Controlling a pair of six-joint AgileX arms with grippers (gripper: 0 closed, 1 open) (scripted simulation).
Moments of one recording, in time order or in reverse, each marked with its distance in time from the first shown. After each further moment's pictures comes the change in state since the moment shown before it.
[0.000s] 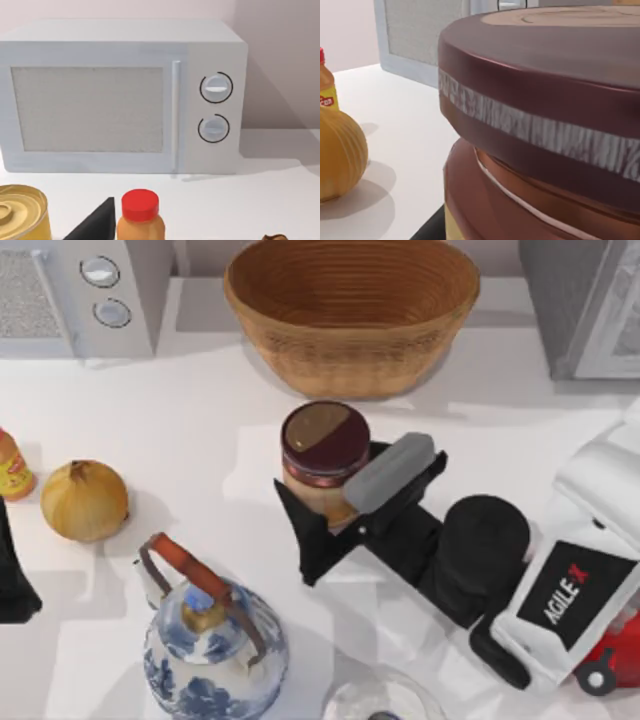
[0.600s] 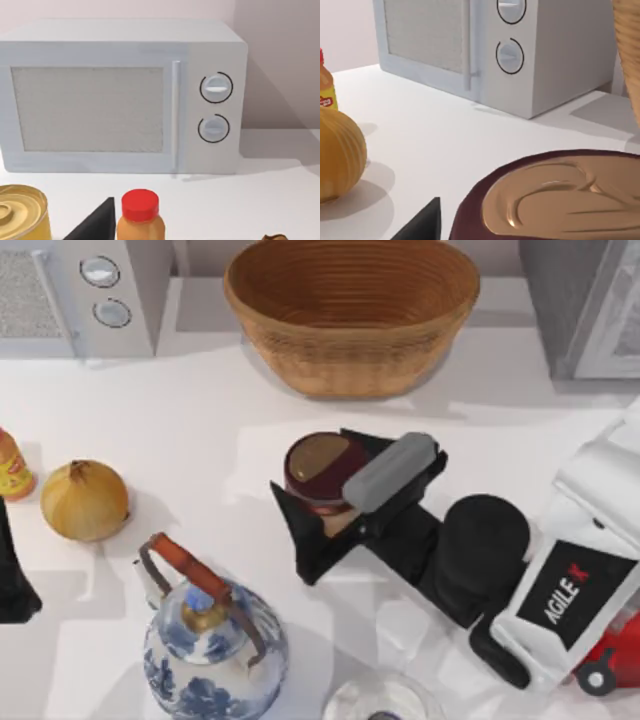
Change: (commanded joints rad) left arm 0.000 0.000 0.000 0.000 0.000 0.000; right arm 0.000 0.000 0.000 0.000 0.000 0.000
